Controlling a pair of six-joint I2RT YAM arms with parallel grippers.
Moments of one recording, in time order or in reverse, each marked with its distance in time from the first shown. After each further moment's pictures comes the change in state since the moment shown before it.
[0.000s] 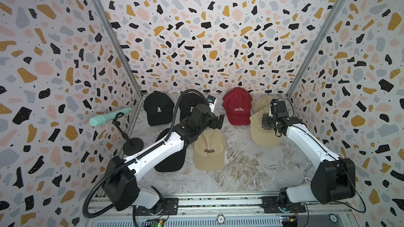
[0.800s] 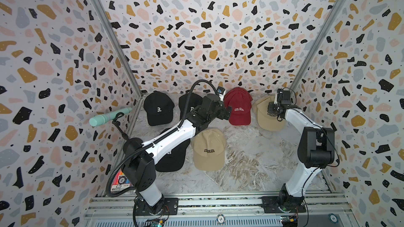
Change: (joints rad) left arm 0.000 0.230 0.262 -0.042 -0.005 0.053; right arm -0.181 0.417 0.280 0.208 -0.072 -0.137
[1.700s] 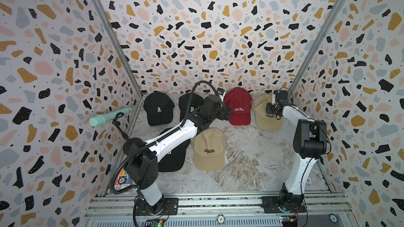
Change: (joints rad) left arm 0.001 0.010 -0.030 0.003 -0.022 -0.032; right arm -0.024 0.161 0.116 -0.038 -0.064 -0.048
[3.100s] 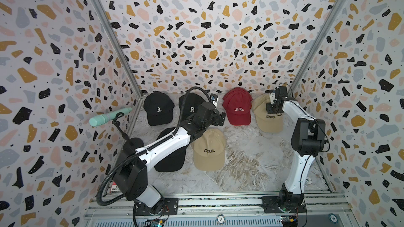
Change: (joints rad) left arm 0.005 -0.135 -0.182 0.048 -0.050 -0.020; right arm 0.003 0.054 0.166 -0.265 -0.003 -0.146
